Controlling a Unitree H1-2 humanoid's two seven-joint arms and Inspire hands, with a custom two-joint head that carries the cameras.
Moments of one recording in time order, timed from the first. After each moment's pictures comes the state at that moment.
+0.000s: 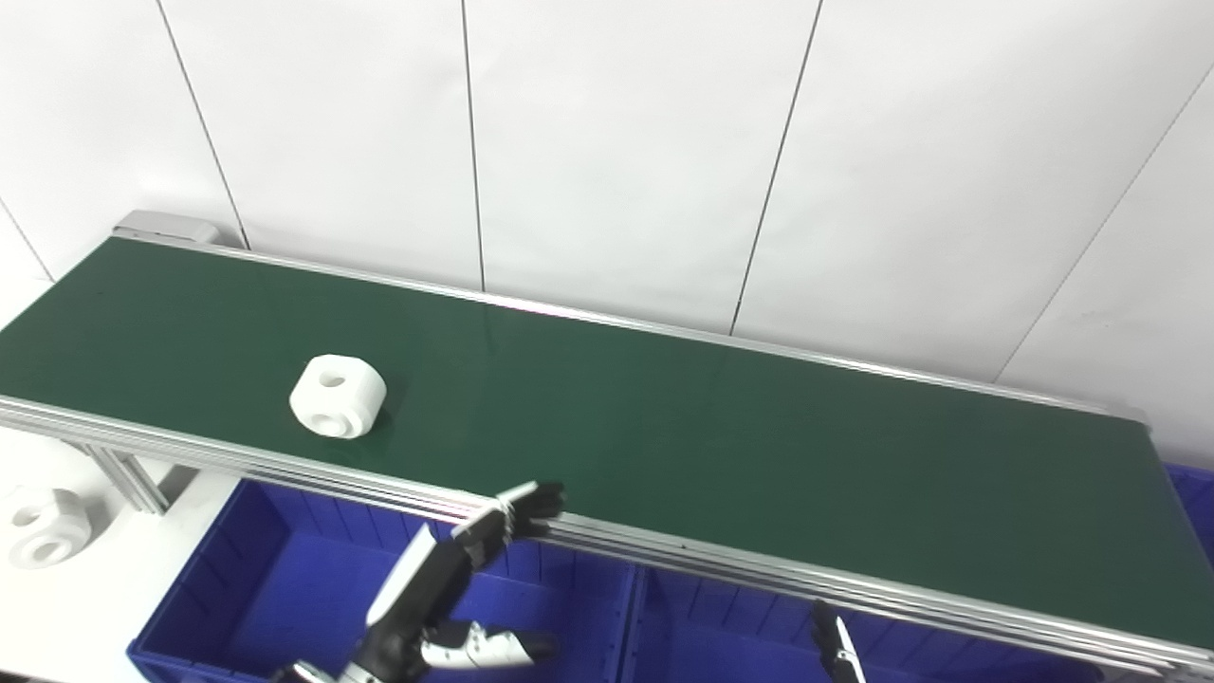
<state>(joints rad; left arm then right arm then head) 0.19 0.14 -0.09 -0.06 0.02 -0.43 -0.22 0.30 -0.04 0.19 0.10 -0.26 -0.41 -0.11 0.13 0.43</state>
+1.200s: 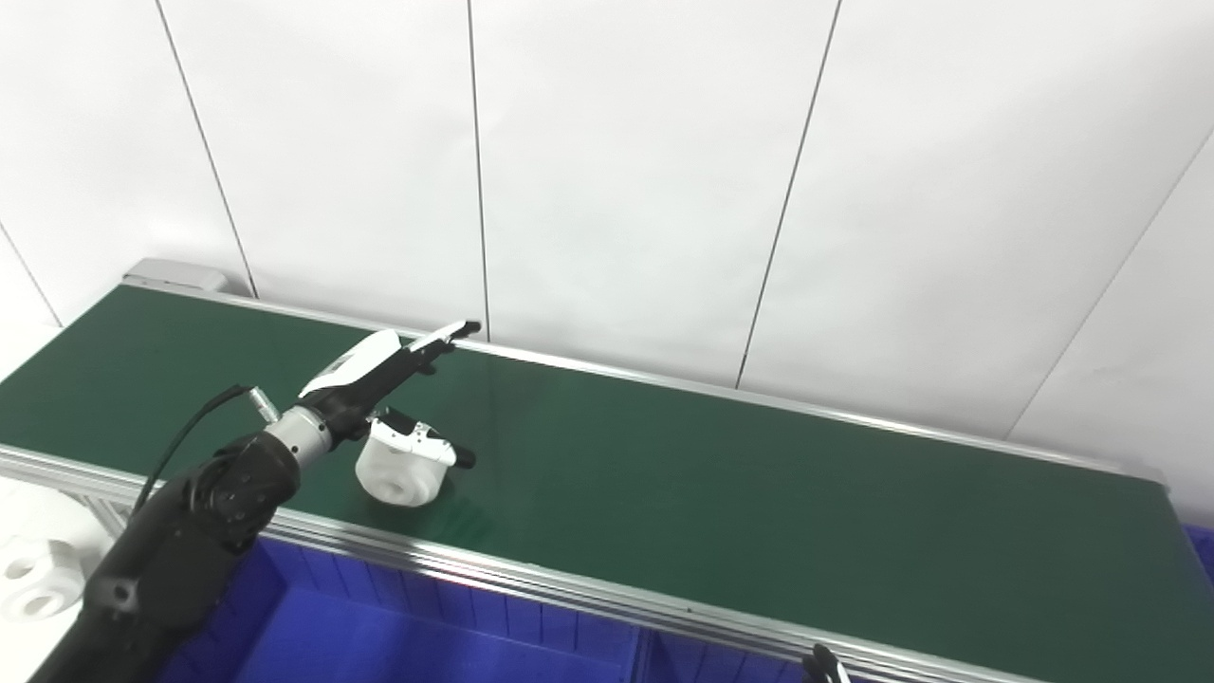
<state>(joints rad) -0.44 0.54 -0.11 0.41 0.43 -0.21 -0.25 0.27 -0.07 0.28 0.10 -0.28 -0.41 -0.21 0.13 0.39</state>
